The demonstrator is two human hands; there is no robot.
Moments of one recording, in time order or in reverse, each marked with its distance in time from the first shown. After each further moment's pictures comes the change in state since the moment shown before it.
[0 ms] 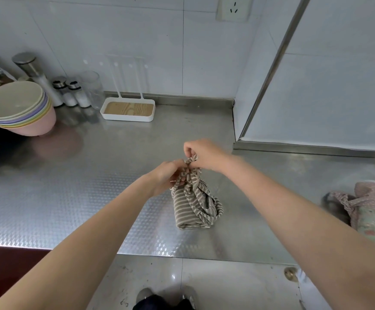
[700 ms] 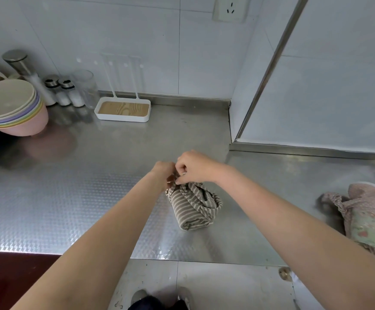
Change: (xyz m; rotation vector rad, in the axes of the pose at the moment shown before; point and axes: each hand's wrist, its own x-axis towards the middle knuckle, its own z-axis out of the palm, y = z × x) left_hand 0.023 0.003 0.009 -0.044 0.366 -0.103; right_hand -0.002 -0.011 0.015 -0.007 -0.108 -0.075
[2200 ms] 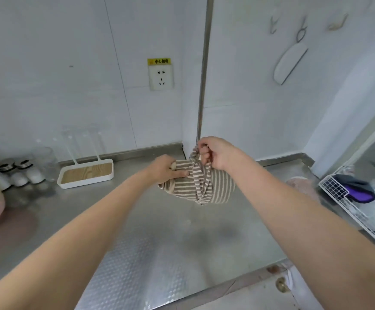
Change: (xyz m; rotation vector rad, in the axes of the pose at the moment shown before) left_hand -0.086 0.112 0.024 1.094 -0.360 0.944; right_hand -0.099 0.009 -0.127 1.511 0.676 0.644
